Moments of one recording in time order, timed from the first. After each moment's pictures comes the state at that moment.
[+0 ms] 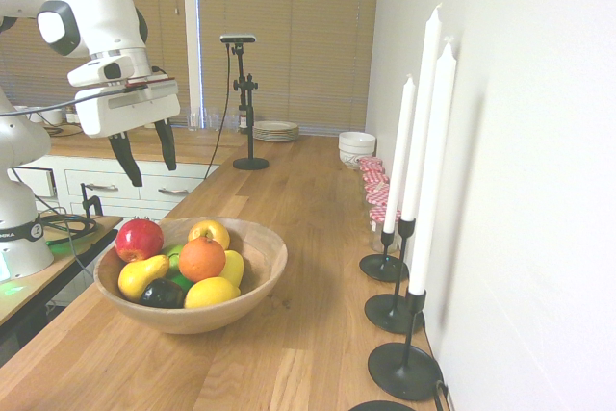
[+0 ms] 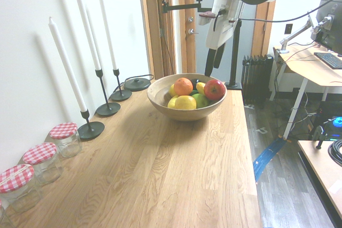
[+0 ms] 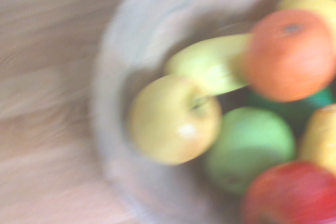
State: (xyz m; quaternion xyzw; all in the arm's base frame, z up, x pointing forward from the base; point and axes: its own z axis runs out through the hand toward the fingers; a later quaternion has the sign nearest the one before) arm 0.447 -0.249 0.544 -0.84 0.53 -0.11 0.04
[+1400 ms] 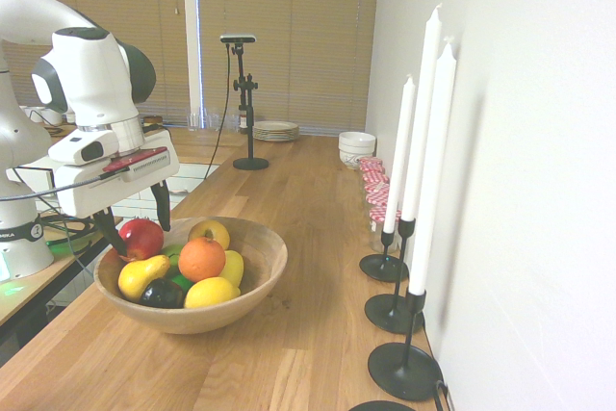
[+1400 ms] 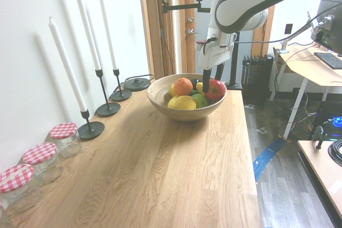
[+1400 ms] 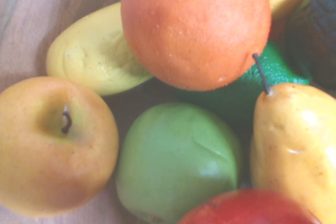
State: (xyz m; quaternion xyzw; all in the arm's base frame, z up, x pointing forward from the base) arm 0.463 -0.315 0.445 -0.80 0.60 -0.05 0.06
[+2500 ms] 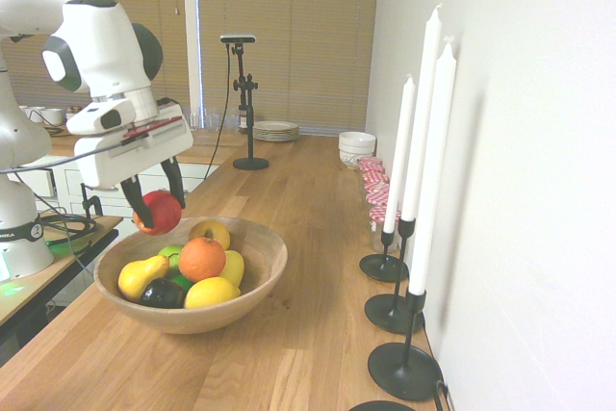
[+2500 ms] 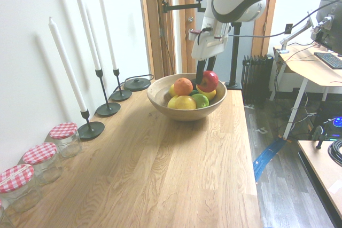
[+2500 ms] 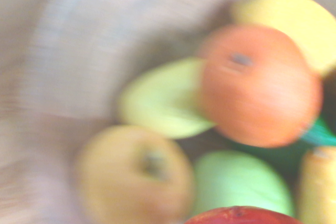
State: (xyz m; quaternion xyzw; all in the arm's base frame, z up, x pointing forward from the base) arm 0.488 -0.286 0.502 -0.81 0.57 -0.09 0.08
